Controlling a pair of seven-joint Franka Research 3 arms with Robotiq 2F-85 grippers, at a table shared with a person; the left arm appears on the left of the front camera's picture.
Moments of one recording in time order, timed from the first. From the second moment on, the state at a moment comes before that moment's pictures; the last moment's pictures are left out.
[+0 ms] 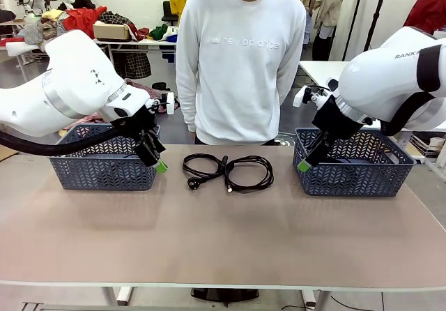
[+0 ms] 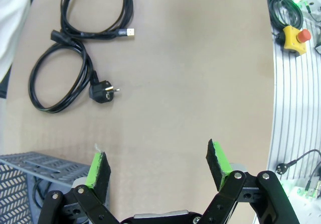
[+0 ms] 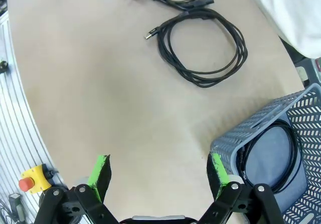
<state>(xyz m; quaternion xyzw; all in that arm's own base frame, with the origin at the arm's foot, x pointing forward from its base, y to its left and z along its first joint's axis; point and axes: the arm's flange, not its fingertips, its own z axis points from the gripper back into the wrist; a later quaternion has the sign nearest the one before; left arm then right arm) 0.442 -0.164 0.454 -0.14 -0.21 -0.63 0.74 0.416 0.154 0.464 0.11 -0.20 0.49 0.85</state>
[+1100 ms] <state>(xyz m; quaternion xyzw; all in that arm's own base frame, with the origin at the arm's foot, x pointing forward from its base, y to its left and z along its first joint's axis) 0.442 -0.164 0.454 -0.14 -0.21 -0.63 0.74 0.416 0.154 0.464 0.11 -0.20 0.49 0.85</state>
